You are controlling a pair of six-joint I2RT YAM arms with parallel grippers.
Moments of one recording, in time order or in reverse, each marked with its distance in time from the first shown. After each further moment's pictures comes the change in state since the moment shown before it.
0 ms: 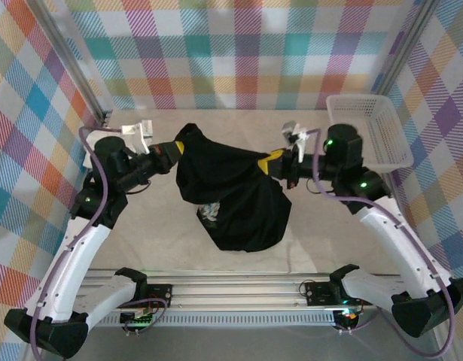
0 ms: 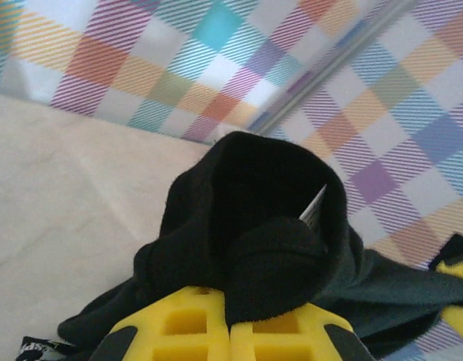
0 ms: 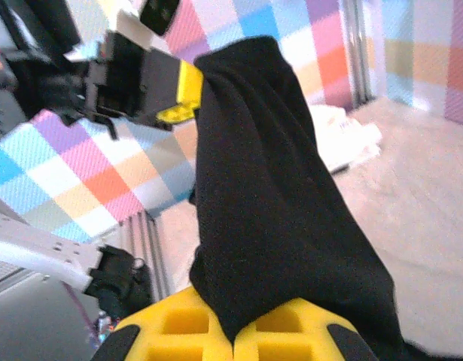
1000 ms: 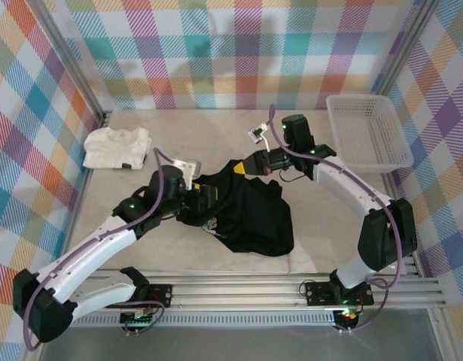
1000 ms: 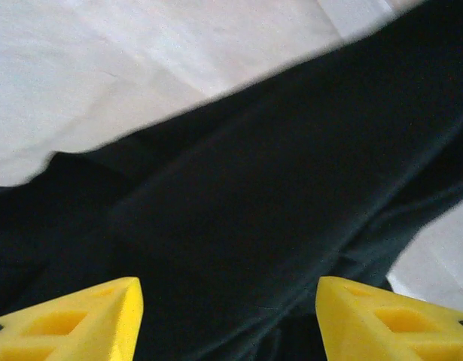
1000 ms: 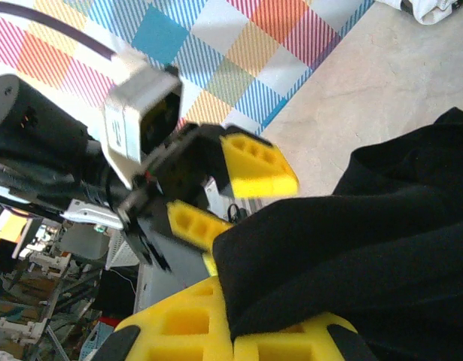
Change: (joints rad) left arm -0.372 0.105 -0.312 -0.011 -0.343 0.233; right arm 0.056 0.475 -0.012 0.115 -0.289 0.211
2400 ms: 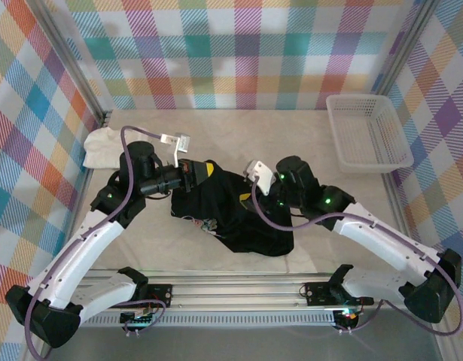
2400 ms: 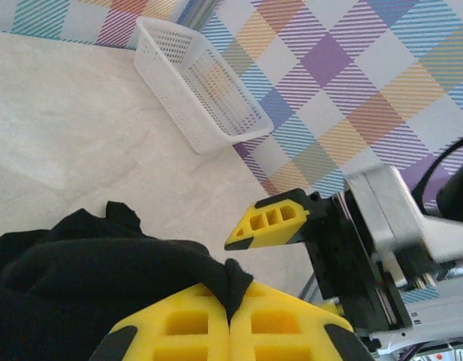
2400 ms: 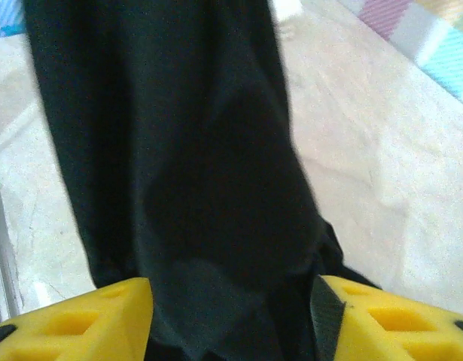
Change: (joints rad) left arm 0.187 -0.026 0.208 0.063 0.483 -0.114; right arm 0.373 -0.438 -0.248 -0.112 1.040 -0.550
